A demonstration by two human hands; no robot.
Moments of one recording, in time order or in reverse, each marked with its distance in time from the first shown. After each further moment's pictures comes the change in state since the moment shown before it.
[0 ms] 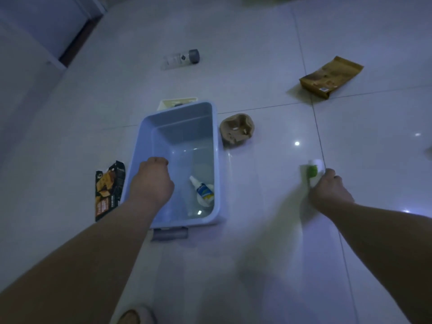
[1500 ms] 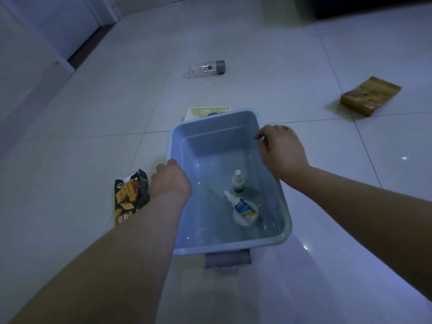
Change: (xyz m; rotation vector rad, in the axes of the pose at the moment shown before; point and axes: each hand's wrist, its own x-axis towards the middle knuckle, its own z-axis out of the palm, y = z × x) left_hand 0.081 -0.095 0.015 -0.203 -0.050 -0.184; right_hand -0.057 -0.241 0.022 0.085 0.310 -0.805
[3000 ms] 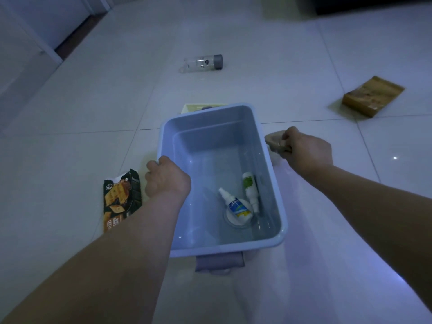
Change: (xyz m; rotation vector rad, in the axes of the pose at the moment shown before) left_hand 0.021 0.009 0.011 -0.125 0.046 -0.099; right_hand 0.018 0.070 0.013 -0.338 -0.113 0.122
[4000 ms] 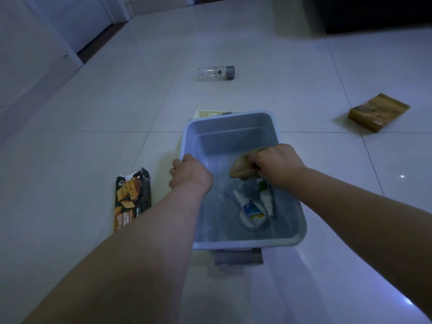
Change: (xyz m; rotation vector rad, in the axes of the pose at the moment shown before) left_hand -0.011 0.020 -0.003 -0.047 -0.086 -0.015; right_hand -0.014 -0.081 -0.034 -0.288 -0.211 -0.496
